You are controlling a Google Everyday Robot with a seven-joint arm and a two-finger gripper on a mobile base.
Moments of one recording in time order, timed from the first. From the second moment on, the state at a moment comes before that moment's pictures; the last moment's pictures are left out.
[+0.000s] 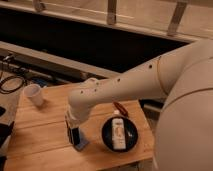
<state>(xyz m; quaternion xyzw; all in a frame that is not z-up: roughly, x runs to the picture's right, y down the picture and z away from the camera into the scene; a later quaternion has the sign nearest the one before) -0.152 0.172 0.679 -0.36 0.04 0.56 0.75</state>
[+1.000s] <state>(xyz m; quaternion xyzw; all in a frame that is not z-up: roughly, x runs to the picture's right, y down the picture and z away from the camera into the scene) -0.158 0.183 0.690 -0.36 0.05 0.56 0.74</state>
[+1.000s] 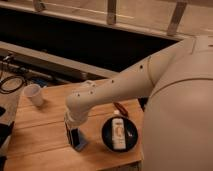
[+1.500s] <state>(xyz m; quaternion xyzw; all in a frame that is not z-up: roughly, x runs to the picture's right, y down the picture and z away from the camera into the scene) -0.159 0.187 0.692 -0.36 0.06 0.56 0.74</state>
